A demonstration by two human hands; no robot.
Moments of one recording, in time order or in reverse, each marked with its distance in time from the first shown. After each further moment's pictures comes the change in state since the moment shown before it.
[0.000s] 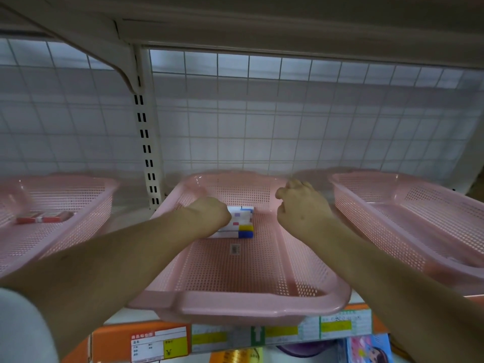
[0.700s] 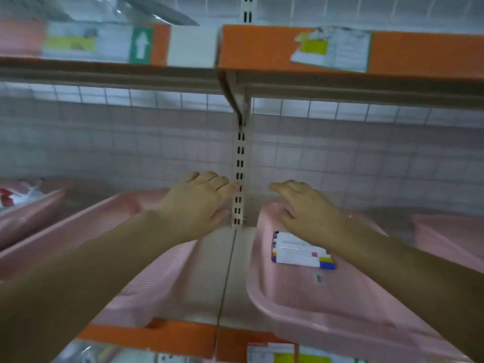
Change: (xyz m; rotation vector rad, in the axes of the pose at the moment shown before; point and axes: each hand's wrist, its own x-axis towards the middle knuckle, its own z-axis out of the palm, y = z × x) left_hand -0.163 -0.145 -0.028 0.091 0.625 -0.016; right_hand 0.019 -0.133 -0.038 0.110 0.154 -0.459
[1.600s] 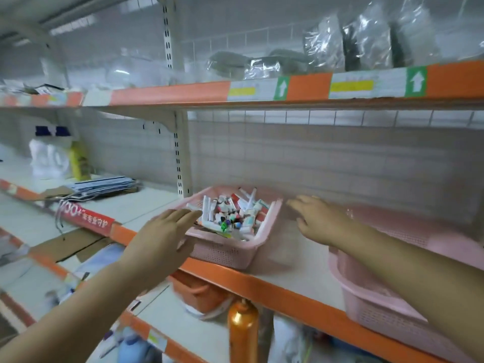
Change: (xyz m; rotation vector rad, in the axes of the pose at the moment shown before) left_hand -0.390 -0.308 -0.089 0.073 -0.165 -0.586; right_hand 0.187 -0.409 0.086 -0.065 -0.050 -0.280
